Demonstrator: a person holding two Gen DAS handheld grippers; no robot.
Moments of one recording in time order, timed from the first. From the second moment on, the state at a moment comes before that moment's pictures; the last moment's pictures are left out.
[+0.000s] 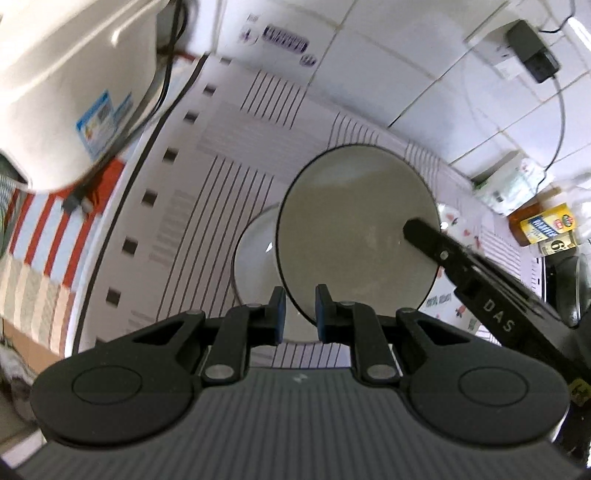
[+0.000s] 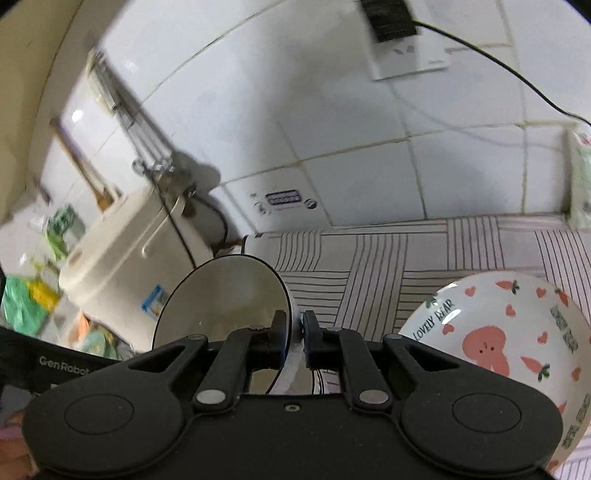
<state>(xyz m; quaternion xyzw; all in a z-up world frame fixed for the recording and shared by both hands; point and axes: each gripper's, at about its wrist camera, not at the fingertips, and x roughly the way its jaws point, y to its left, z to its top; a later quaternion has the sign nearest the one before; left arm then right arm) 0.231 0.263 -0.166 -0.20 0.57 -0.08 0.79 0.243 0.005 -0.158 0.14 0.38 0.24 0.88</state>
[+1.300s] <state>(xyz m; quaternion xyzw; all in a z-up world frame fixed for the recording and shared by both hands) 0.246 0.246 -0.199 -0.16 0.65 0.00 0.75 0.224 0.059 -0.193 -0.09 0.36 0.26 0.89</state>
